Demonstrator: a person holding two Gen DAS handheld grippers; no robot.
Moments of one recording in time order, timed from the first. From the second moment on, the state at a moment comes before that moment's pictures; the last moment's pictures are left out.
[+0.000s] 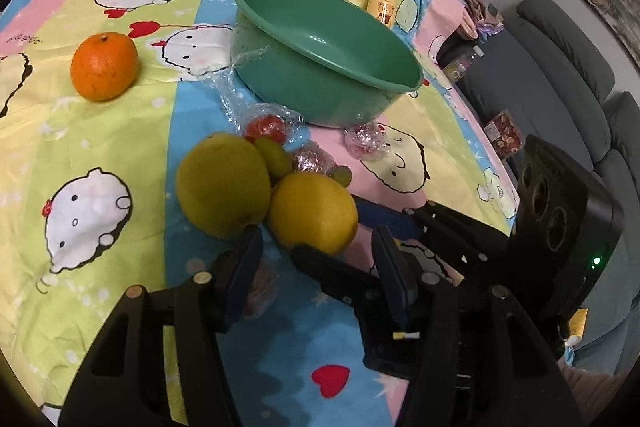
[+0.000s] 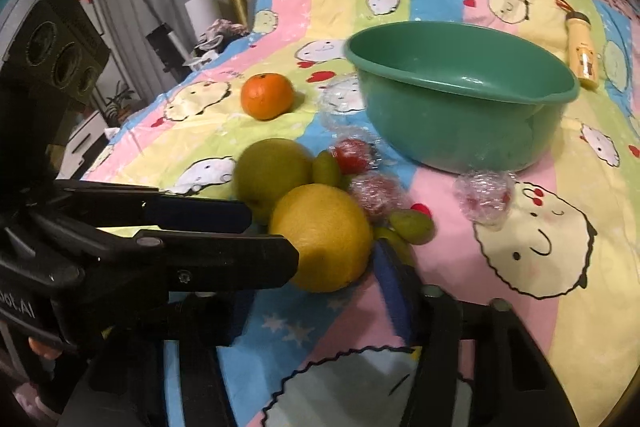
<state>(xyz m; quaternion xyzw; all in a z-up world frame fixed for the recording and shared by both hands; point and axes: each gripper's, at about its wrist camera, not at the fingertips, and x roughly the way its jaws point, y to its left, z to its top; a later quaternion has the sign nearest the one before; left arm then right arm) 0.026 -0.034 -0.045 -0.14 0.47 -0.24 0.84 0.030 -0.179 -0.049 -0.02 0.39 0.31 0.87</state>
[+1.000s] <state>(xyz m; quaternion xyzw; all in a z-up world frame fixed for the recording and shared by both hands) 0.027 -0.057 0.016 -0.09 0.40 -0.24 0.88 0.022 -0.202 0.006 0.00 0.31 0.31 0.90</state>
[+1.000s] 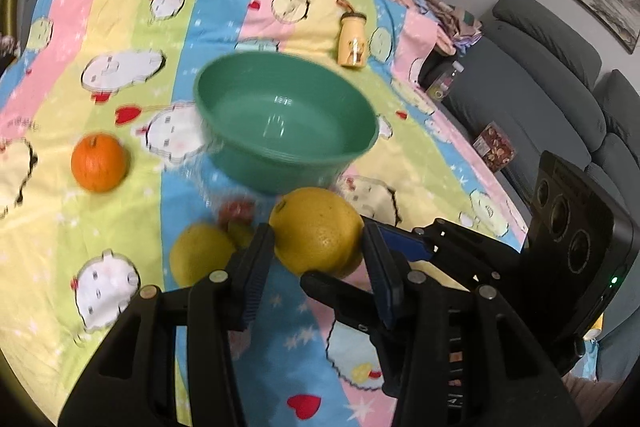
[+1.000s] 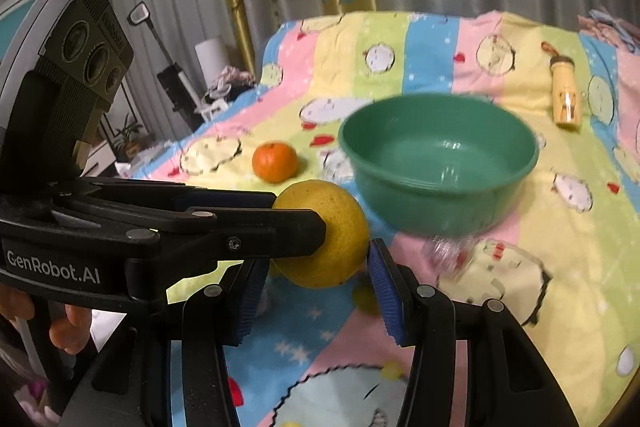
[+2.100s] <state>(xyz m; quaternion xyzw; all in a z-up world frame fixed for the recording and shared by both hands) 0.147 -0.083 0.009 -0.12 0.43 -0.24 0.86 0.134 -0.219 -0.002 0.02 0.33 0.26 0.91</state>
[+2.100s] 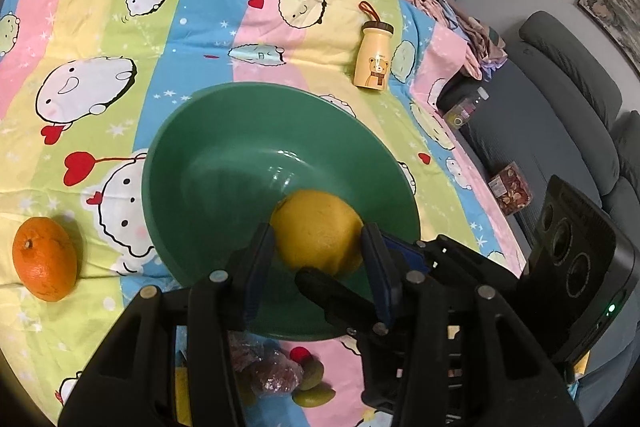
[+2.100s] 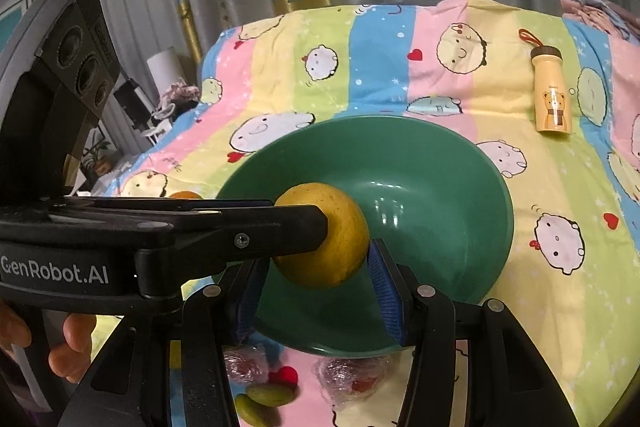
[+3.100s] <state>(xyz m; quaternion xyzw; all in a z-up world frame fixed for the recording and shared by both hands) 0.036 0.017 0.022 -0.12 0.38 -0.09 0.91 0.076 -0.275 0.009 0.07 0.32 0.23 0.92</state>
